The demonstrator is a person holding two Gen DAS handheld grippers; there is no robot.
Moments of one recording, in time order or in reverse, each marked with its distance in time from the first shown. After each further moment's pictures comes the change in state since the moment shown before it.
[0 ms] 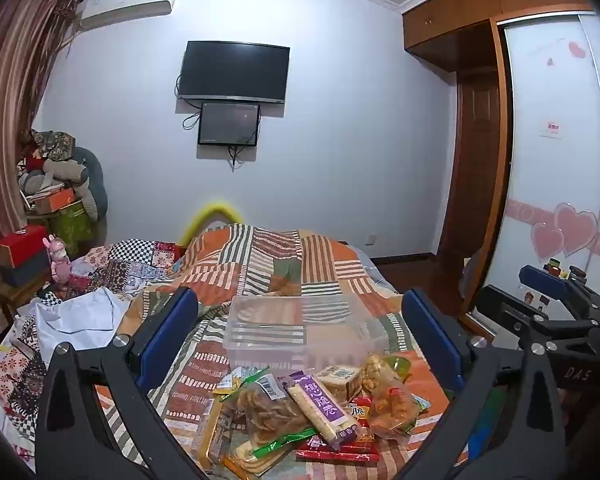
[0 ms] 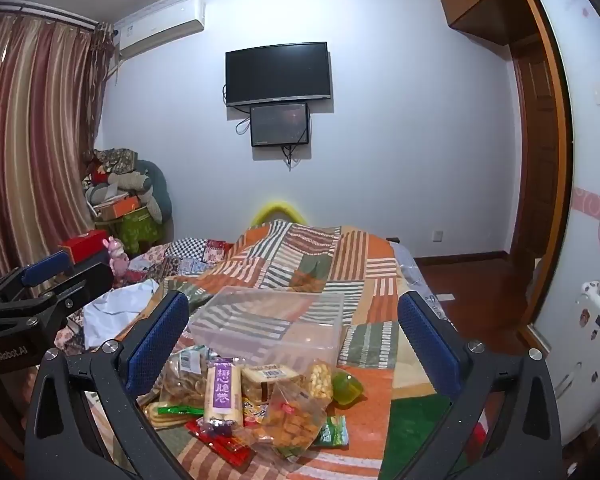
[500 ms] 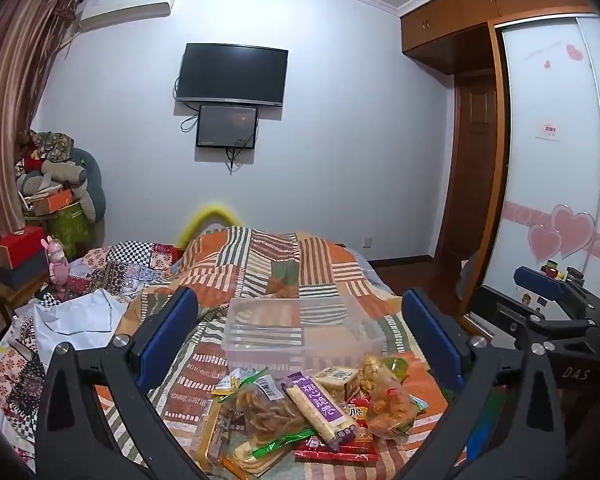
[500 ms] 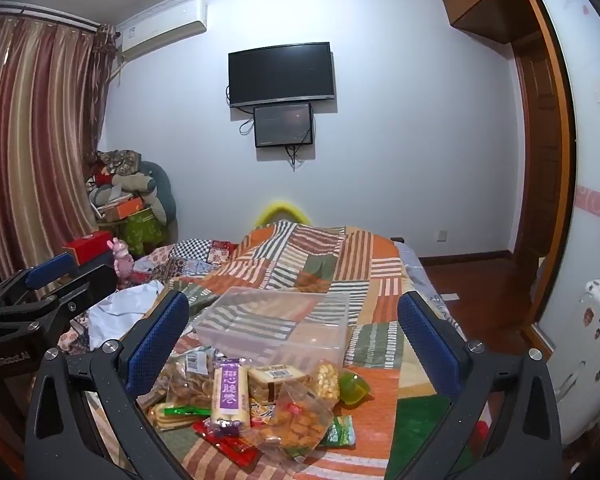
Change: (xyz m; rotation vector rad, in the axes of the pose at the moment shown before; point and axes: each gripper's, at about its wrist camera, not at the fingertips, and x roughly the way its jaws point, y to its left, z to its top) left arm 0.000 -0.001 -0.002 -0.004 -0.015 -0.010; right arm -0.006 0.005 0.005 0.004 -0.003 0.009
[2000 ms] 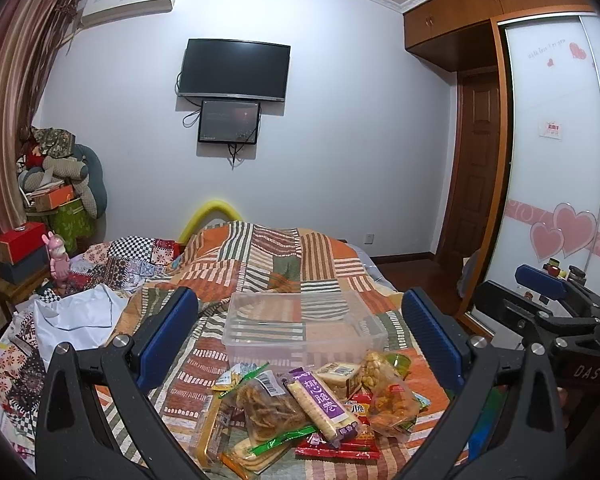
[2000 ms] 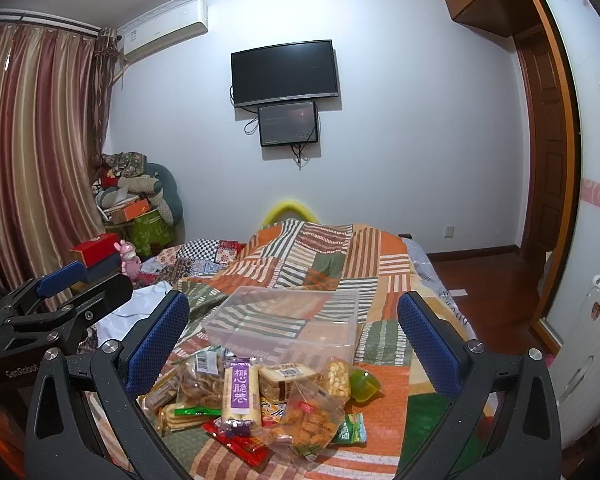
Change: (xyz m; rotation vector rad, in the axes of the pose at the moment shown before) left arm 0.002 0.000 -0.002 -0.002 0.011 0.008; right arm 0.002 0.004 -0.005 0.026 0.006 0.028
